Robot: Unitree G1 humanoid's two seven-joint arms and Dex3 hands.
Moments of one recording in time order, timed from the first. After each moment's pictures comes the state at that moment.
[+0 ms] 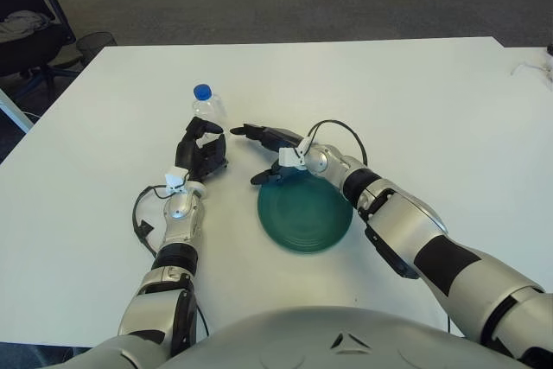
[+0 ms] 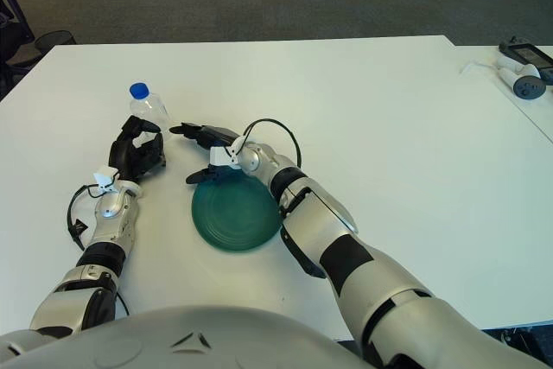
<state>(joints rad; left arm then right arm) -0.24 0.06 0.19 0.81 -0.11 -0.67 -0.10 -0.88 0.13 0.59 1.33 -0.45 -0.67 0.05</state>
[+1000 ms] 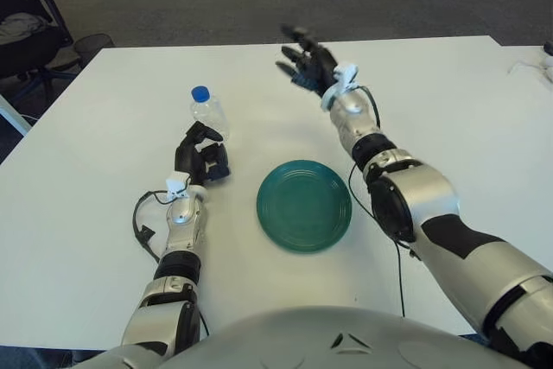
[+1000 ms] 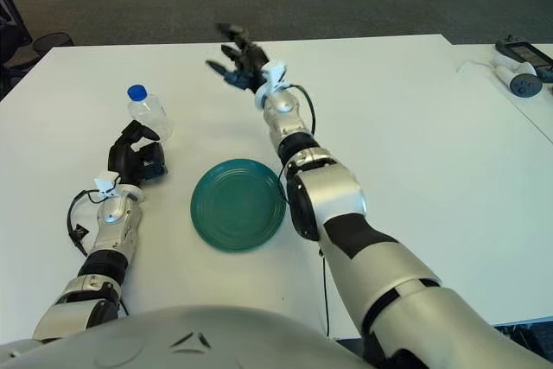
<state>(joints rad) -0.17 0.03 0.19 0.71 -0.10 -0.46 -0.02 -1.05 0.07 -0.15 1.27 0.17 -0.51 0.30</state>
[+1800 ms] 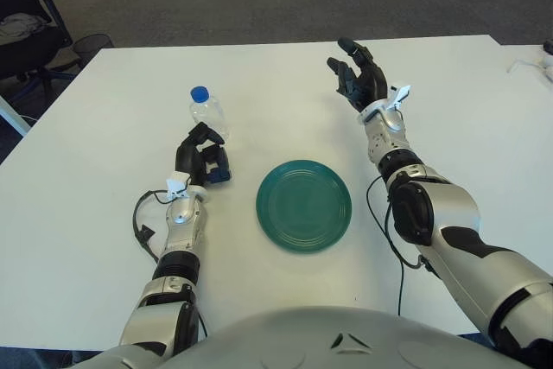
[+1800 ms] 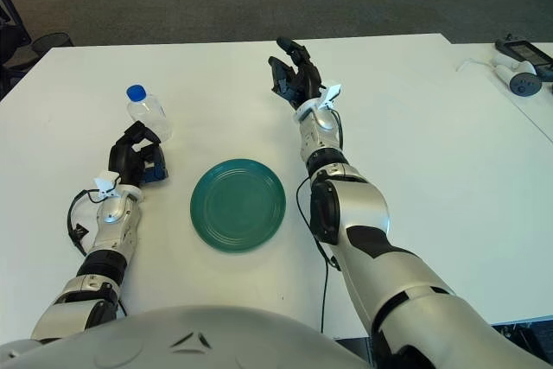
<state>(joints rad) -0.17 0.04 0.17 0.72 -0.09 -0.46 -0.03 -0.91 -0.02 -0.31 1.26 0.25 -0.50 0.37</state>
